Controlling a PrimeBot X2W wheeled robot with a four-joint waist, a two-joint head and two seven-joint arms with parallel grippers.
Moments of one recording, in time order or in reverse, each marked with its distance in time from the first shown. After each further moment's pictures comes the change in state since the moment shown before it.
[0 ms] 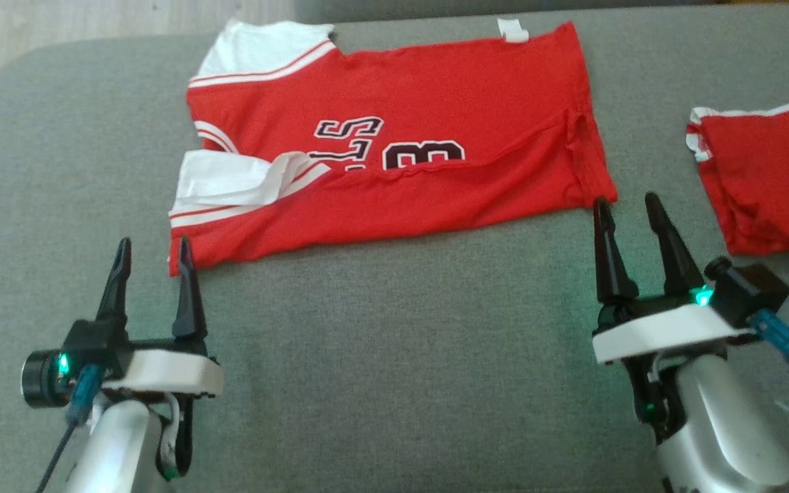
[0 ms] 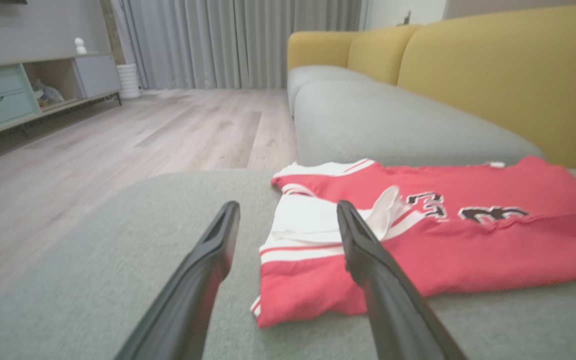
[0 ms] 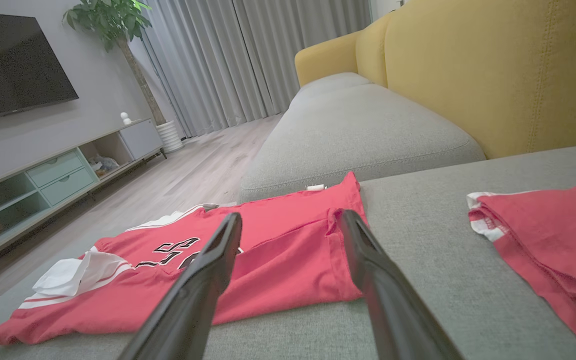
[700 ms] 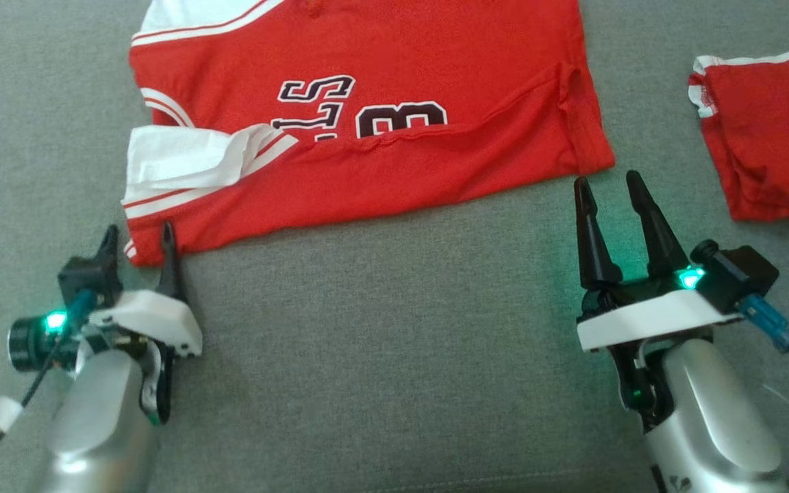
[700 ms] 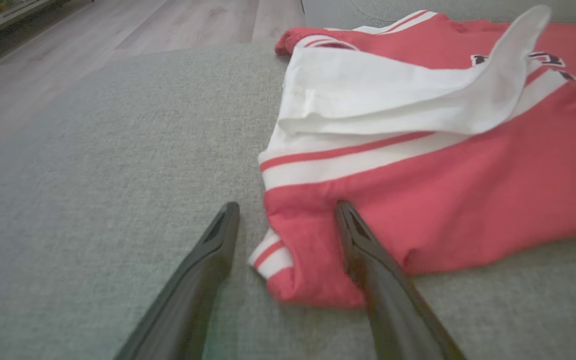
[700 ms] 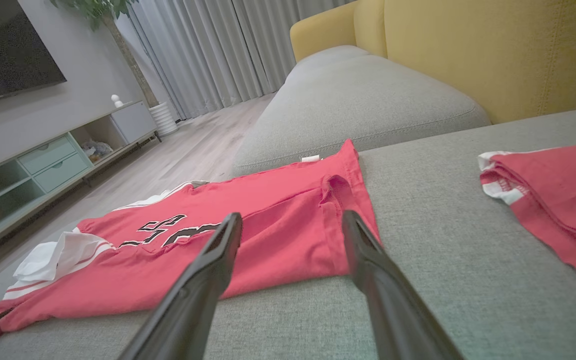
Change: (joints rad) left arm -0.241 0.007 -0.003 0.397 -0.006 -0.018 0.113; right arm -0.036 0.002 0.051 -0.031 0.015 0.000 0.000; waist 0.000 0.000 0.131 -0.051
